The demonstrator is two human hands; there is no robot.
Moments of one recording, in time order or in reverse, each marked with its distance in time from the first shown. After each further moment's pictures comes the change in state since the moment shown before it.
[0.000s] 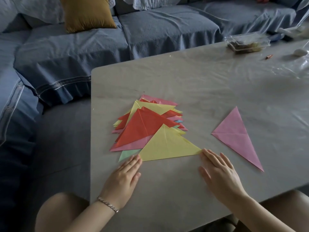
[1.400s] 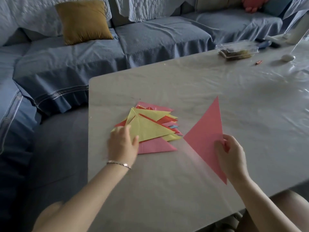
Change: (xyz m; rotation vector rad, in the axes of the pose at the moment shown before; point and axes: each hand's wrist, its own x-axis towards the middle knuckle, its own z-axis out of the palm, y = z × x) left_hand 0.087 0.029 -0.060 -0.102 0.365 -0.370; right_hand 0.033 0.002 -0.052 0.860 0.409 0.464
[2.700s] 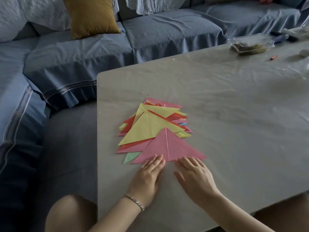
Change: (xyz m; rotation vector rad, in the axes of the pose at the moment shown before) left_hand -0.081 -0.033 0.049 0.039 -0.298 0.515; right_hand -0.062 0.012 0.075 -0.640 -0.324 -0.760
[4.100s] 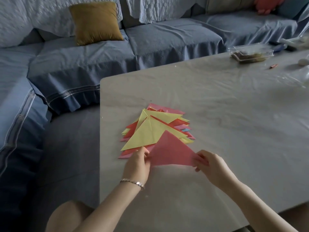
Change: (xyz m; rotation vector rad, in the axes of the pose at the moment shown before) left_hand 0.042 -0.011 -0.049 -0.294 0.058 -0.584; right_hand 0.033 0.038 -0.038 0.546 -0.254 0.500
